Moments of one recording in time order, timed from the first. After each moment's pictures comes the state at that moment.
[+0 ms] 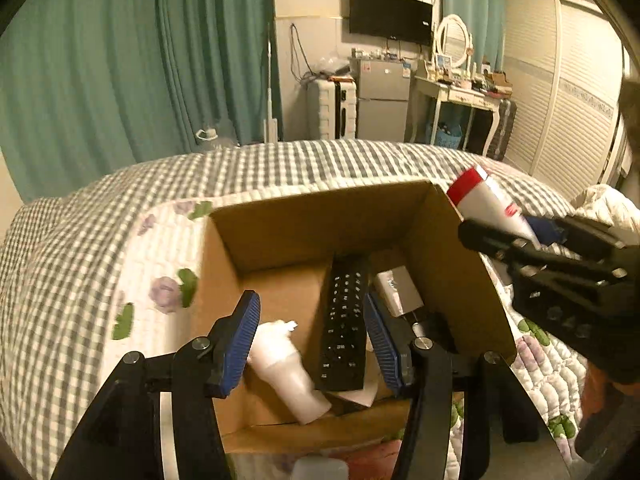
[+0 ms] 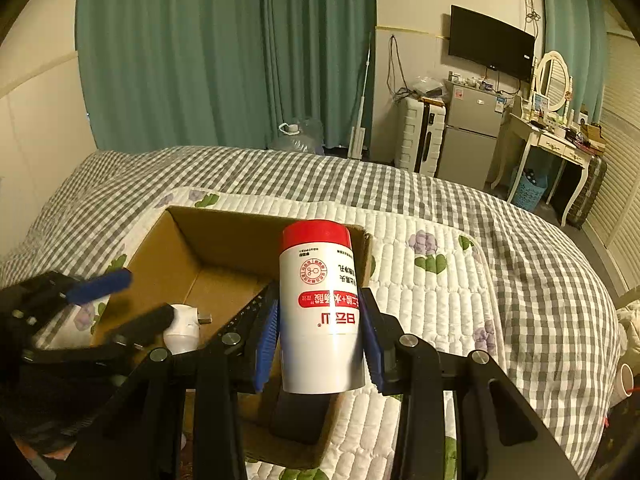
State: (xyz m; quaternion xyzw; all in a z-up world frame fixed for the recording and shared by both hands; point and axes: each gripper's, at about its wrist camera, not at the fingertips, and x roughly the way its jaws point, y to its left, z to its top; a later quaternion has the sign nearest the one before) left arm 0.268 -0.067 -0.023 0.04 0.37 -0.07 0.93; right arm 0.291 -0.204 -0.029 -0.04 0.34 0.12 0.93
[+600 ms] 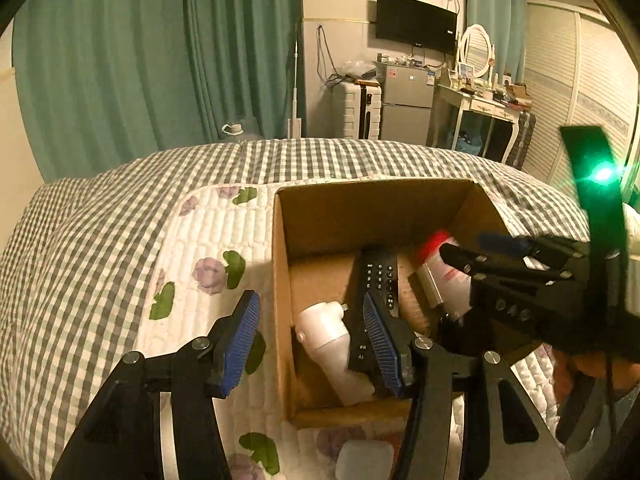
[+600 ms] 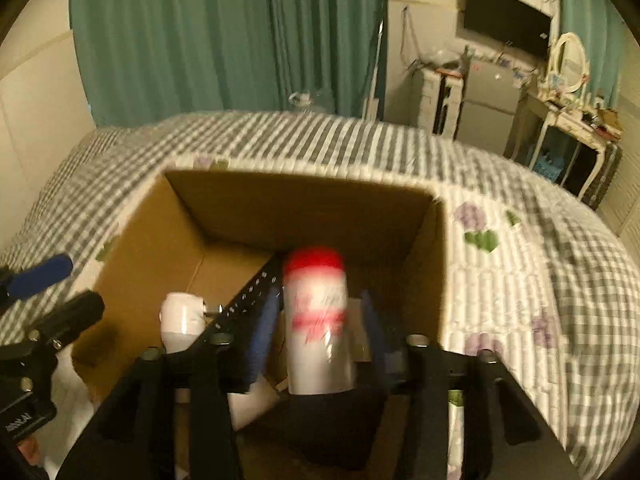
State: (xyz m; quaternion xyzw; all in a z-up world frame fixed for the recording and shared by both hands) left arm 0.253 -0.022 -0.027 0.03 0.37 -0.03 0.93; right arm 0.316 -0.169 -0.067 -0.04 0.38 0.13 0.91
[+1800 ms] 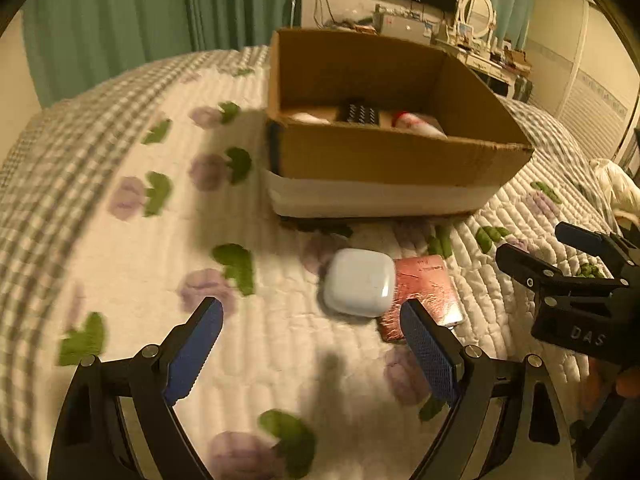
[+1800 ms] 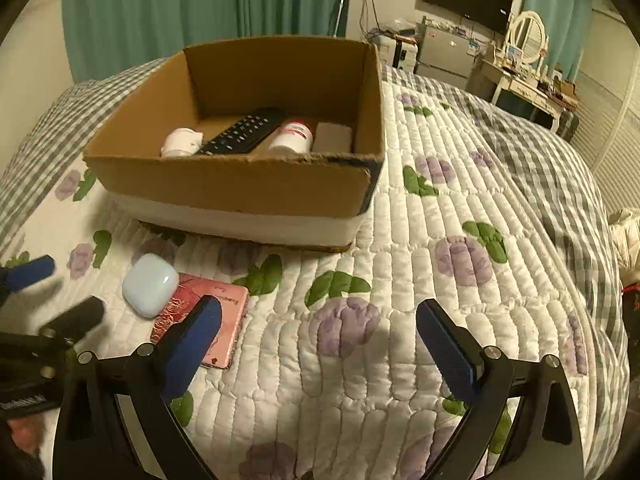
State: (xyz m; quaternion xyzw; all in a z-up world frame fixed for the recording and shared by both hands) left arm 0.154 -0.016 -0.120 0.01 0.46 -0.05 0.89; right arm 0.173 -0.190 -0.126 -0.05 0.44 0.04 0.90
